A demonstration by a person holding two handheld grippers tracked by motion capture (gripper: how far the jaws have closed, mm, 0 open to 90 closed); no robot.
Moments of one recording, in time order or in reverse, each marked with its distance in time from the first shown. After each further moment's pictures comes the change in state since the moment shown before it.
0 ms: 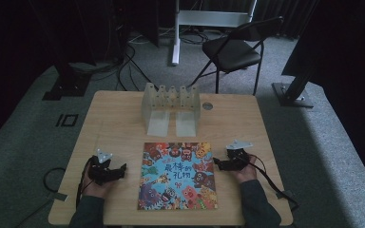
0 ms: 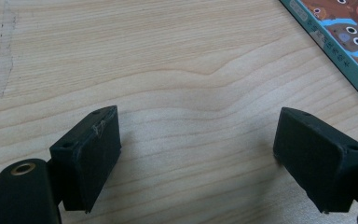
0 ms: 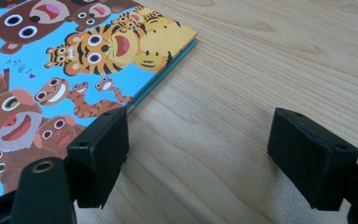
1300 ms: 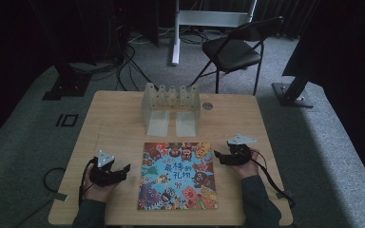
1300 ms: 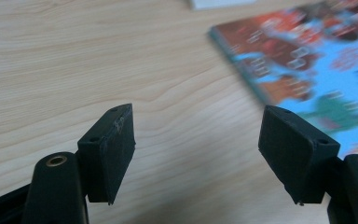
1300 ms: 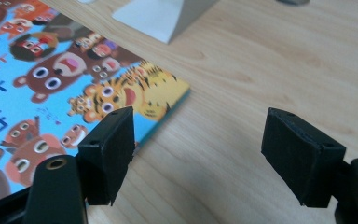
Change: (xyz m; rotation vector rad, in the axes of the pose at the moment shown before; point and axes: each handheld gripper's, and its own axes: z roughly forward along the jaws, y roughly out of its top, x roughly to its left) left arm -0.023 0.009 -0.035 -0.099 -0.139 0.028; right arm 0.001 0.025 -0.021 -0.080 -0.017 -0.025
